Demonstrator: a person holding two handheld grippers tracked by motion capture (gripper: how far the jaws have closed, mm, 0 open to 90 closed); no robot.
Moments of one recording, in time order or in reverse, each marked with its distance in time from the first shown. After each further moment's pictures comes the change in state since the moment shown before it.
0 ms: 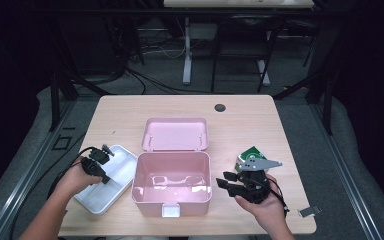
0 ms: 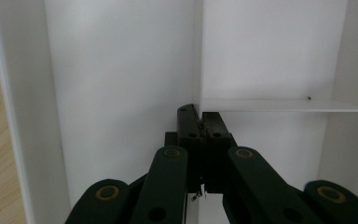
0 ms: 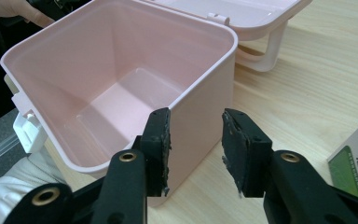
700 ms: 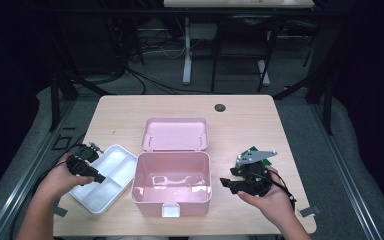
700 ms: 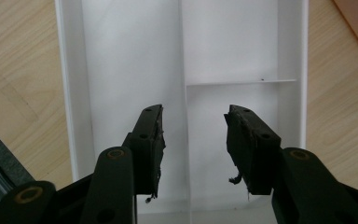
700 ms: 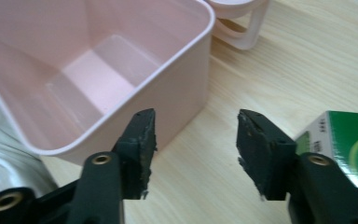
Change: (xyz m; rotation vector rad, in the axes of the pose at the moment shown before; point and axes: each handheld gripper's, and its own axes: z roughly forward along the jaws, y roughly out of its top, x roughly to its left) left arm -0.008 -0.022 -0.050 -0.134 0.024 0.038; right arm -0.010 0.017 0.000 0.157 -0.068 -0.071
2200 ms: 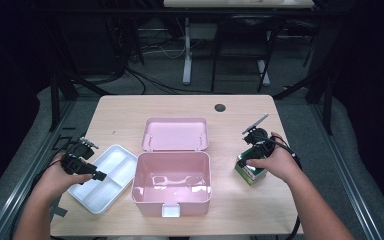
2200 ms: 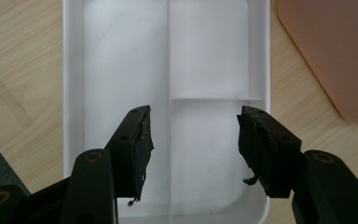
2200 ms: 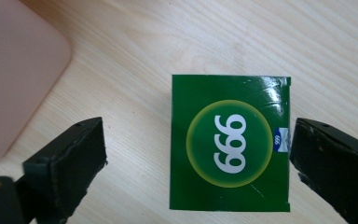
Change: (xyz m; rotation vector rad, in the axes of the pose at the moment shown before) left arm 0.003 -0.004 -0.017 -0.094 -0.068 -0.063; right arm -0.093 0.044 0.034 0.446 -0.197 0.087
